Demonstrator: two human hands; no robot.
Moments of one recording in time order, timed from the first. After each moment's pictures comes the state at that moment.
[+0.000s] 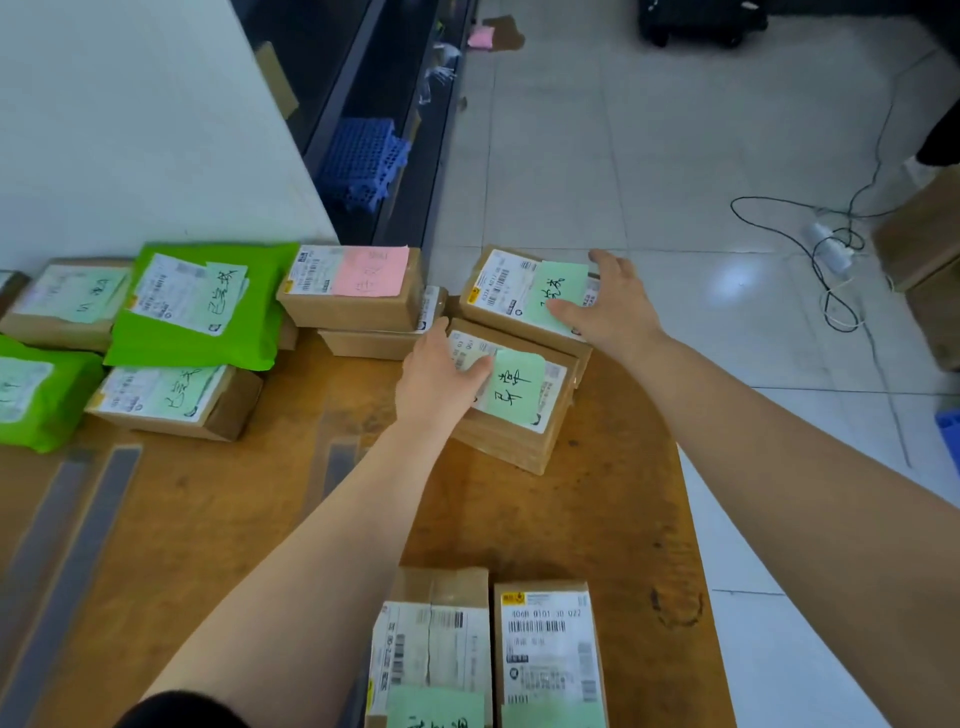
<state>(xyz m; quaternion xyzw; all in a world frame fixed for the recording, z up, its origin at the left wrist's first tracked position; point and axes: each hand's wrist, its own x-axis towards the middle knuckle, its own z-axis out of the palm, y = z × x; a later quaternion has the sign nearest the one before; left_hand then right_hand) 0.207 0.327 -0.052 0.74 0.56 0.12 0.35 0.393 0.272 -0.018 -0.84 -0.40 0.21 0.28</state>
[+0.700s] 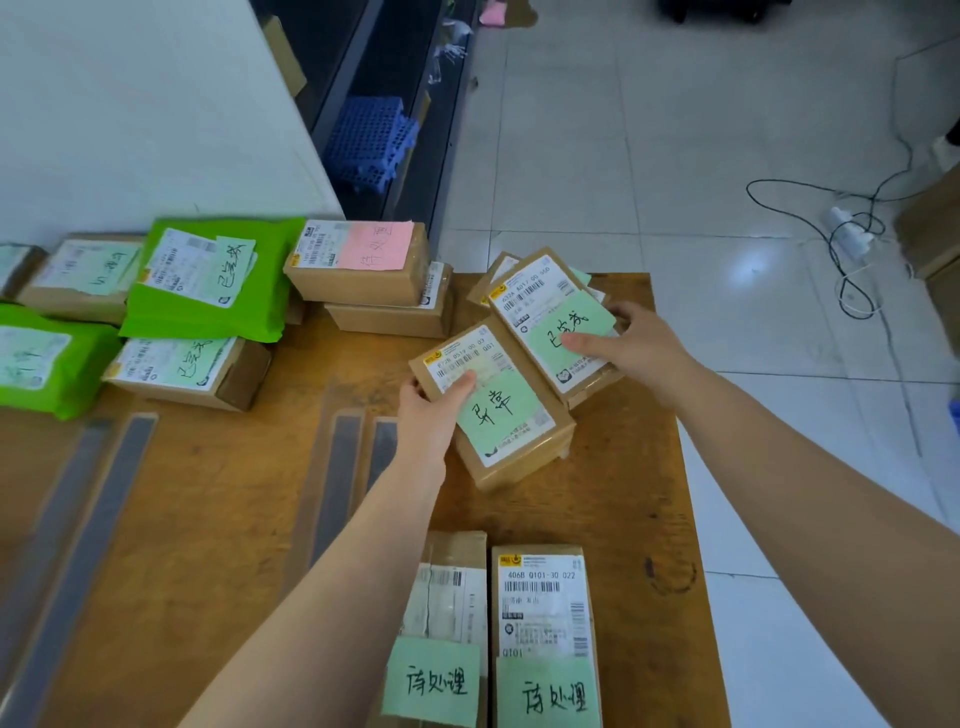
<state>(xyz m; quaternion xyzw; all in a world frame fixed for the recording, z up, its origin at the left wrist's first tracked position) 0.177 0.277 -0.071 0.36 0.63 0.25 0.64 0.387 0.217 -0.030 -0.81 -0.31 0.37 0.34</state>
